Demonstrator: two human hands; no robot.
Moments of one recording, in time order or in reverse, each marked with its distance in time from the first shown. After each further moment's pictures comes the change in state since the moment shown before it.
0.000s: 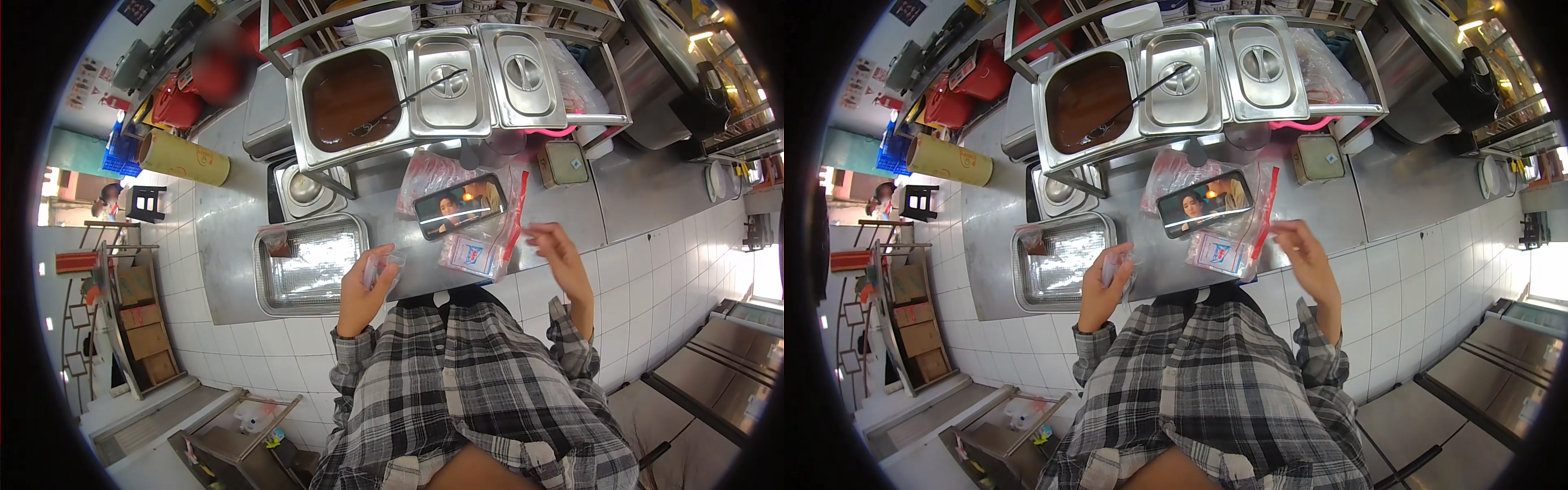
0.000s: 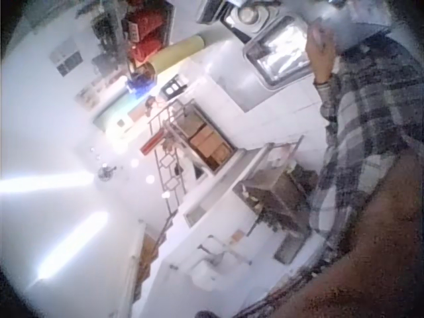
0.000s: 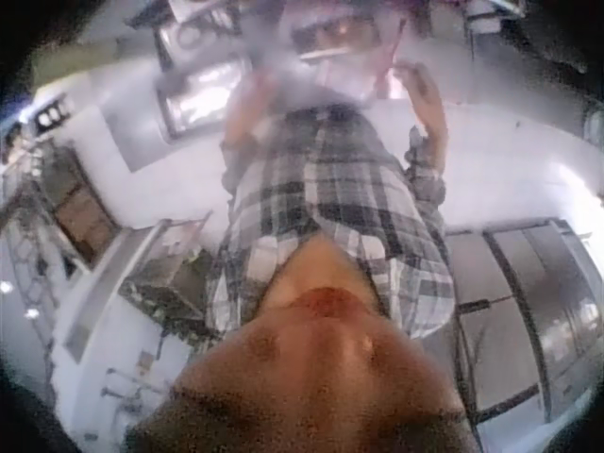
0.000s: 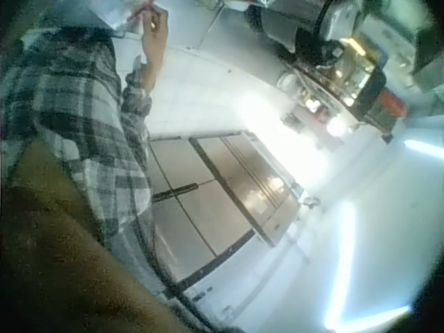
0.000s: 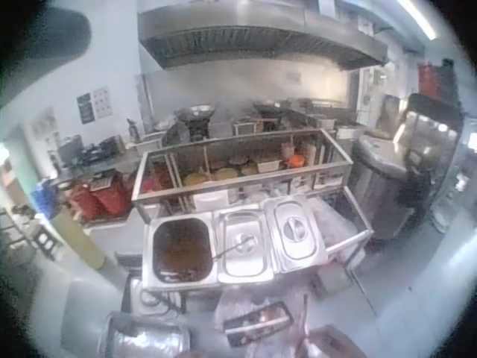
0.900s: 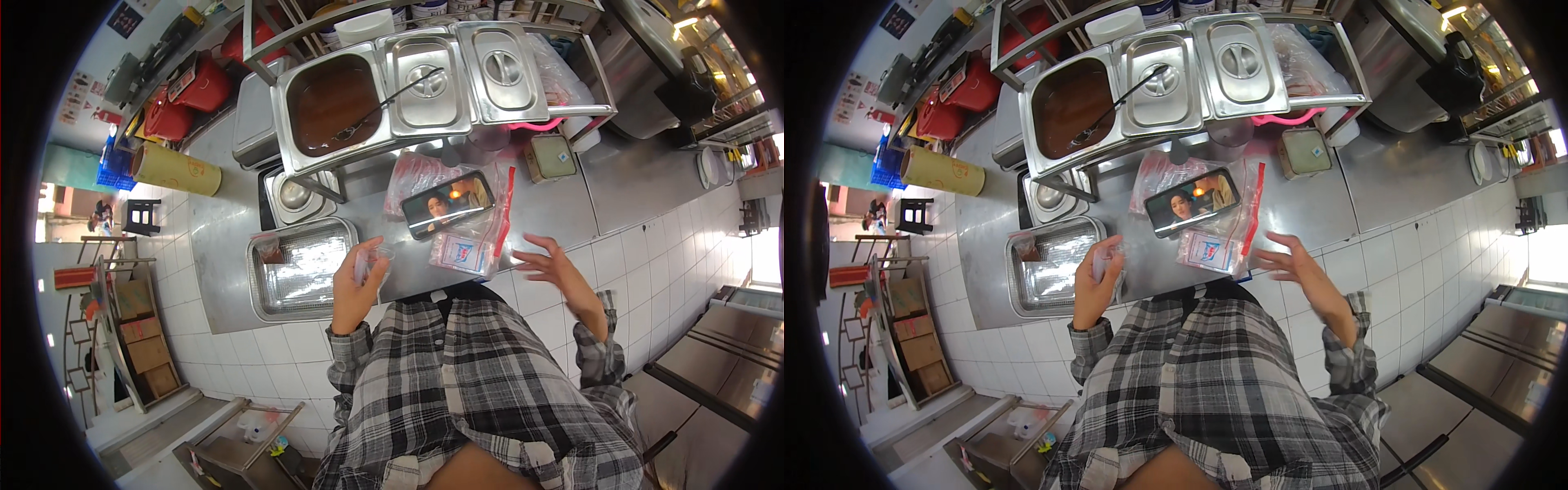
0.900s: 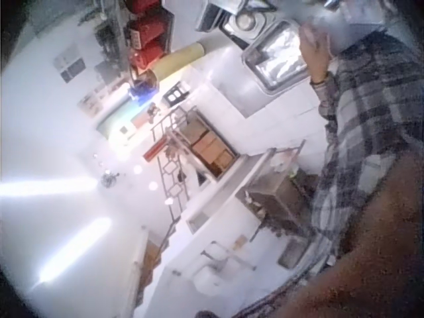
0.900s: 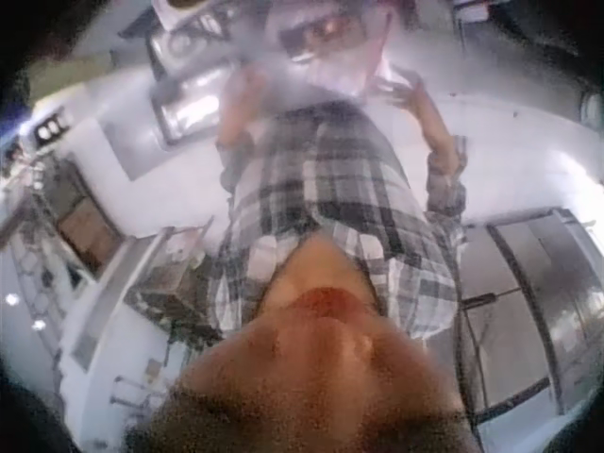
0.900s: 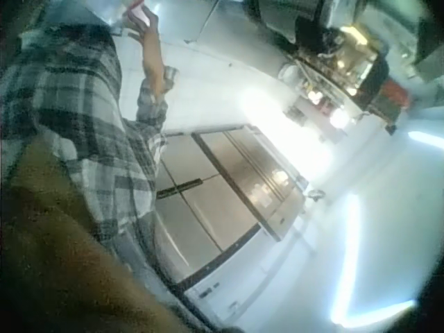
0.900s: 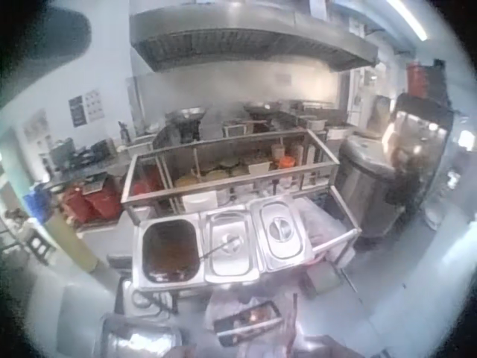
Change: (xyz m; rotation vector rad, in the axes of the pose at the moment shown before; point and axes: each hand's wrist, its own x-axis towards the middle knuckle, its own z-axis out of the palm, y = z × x) left_hand 0.011 -0.007 0.004 0.010 0.023 0.049; right_hand -0.034 -0.025 -0.011 0.219 -0.283 0.240
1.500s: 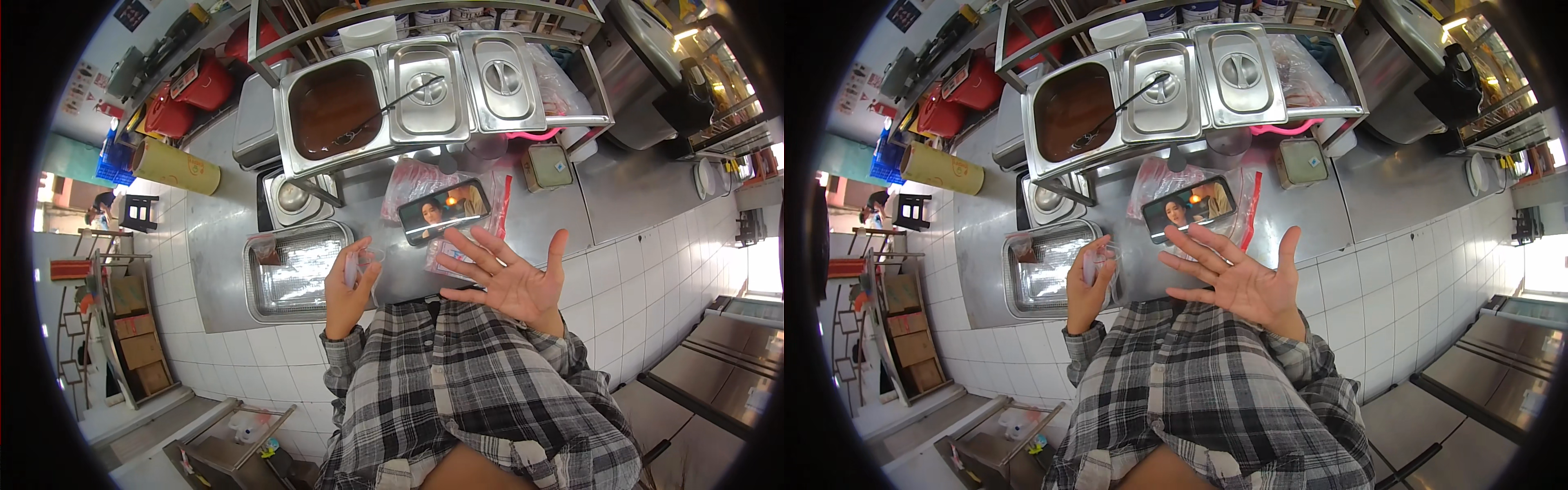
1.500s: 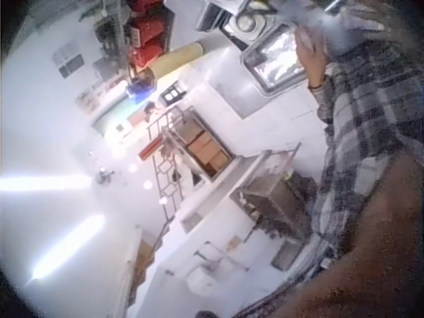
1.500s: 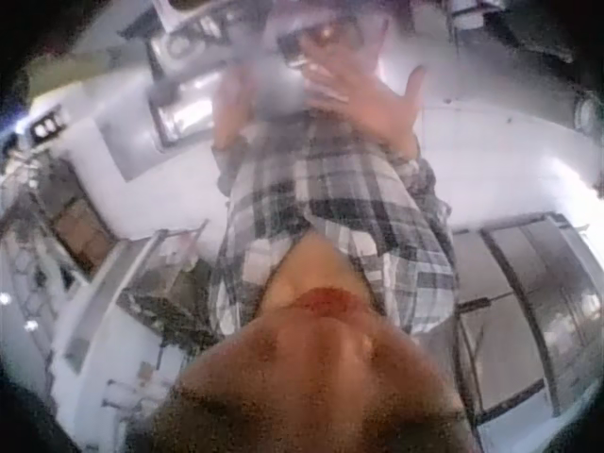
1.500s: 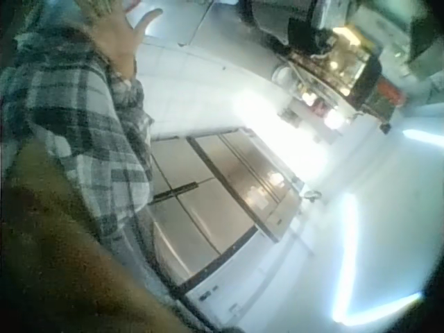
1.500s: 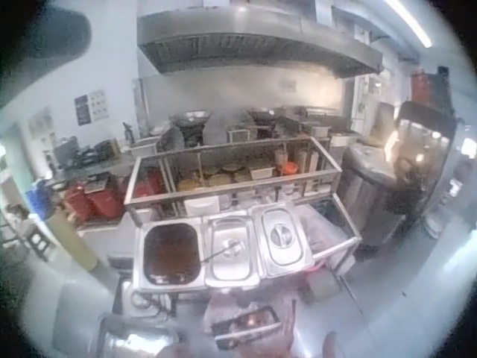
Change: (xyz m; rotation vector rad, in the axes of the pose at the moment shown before) left_hand 0.000 0.002 0.000 -0.092 0.084 0.011; right_hand 0.043 -0.031 0.069 1.002 -0.708 -0.374
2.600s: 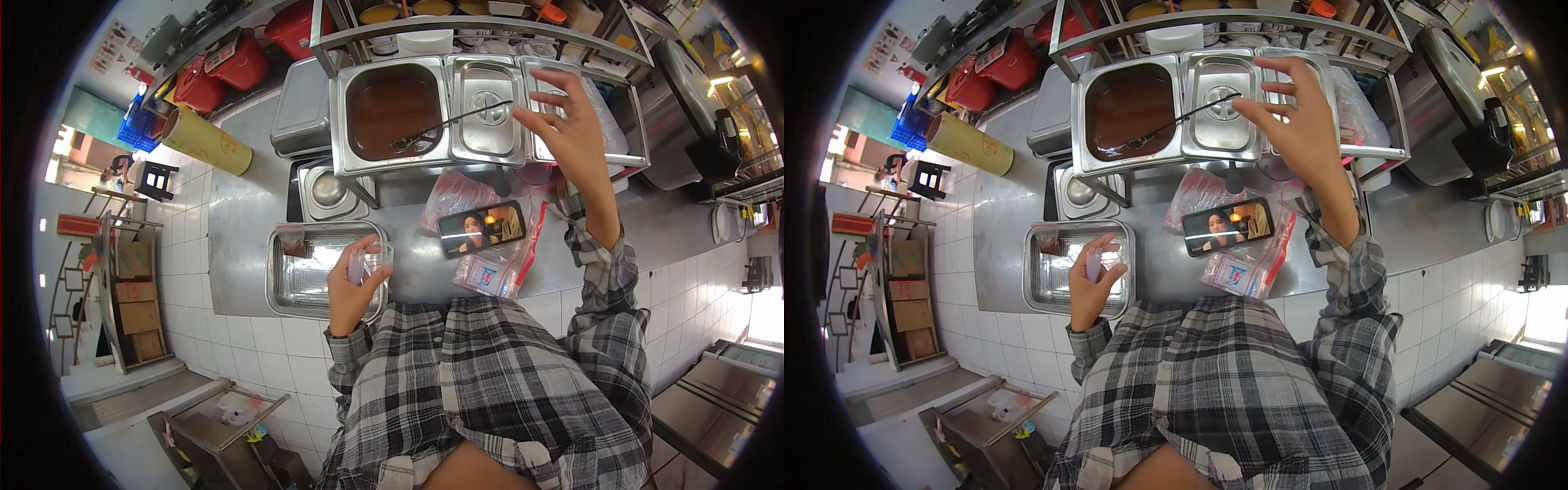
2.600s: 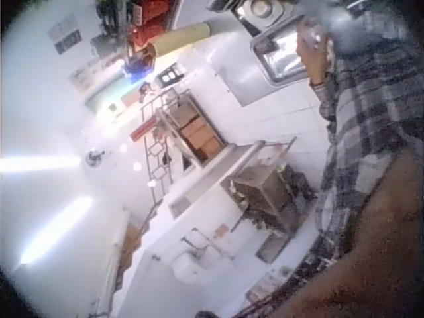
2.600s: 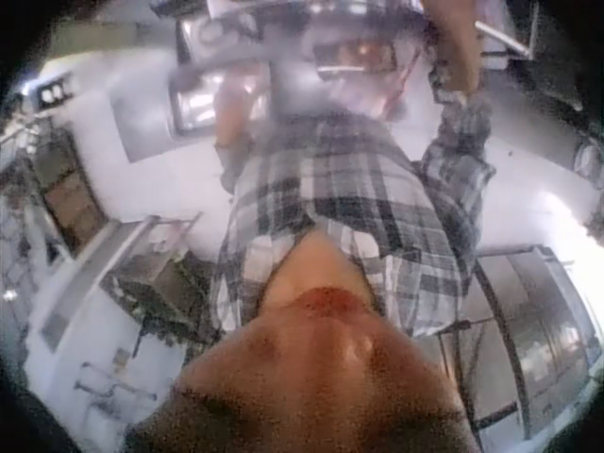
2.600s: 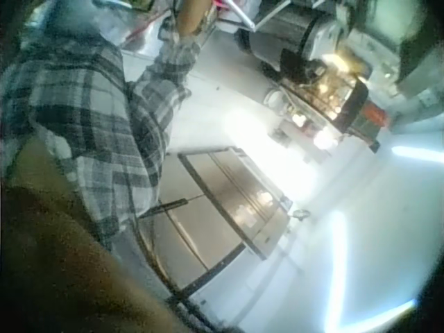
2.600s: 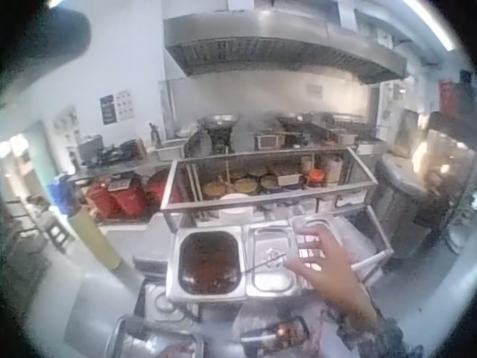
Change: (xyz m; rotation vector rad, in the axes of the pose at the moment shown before) left_hand 0.003 0.015 -0.034 -0.031 0.123 -0.063; right_hand 0.155 -0.119 0.003 -1.695 0.473 -0.453
